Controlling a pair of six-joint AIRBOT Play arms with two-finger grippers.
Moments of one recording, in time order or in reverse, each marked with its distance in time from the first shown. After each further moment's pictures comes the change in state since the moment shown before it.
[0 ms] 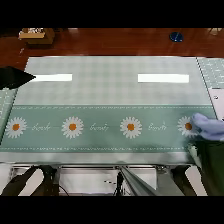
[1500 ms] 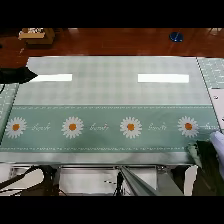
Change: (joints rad) left arm 0.001 -0.349 0.029 0.132 0.344 0.138; right arm -0.066 0.337 -0.625 -1.094 -0.141 0.006
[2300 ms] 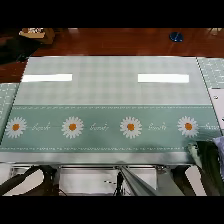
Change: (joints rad) left arm -0.100 0.091 0.083 -0.481 -0.093 0.094; right arm 0.049 -0.324 0.488 1.448 -0.451 -0.285
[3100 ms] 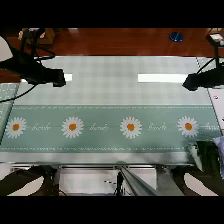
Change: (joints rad) left arm -0.532 -0.032 0.170 1.190 -0.285 -0.791; right arm 0.890 -0.302 0.055 -0.454 0.075 0.057
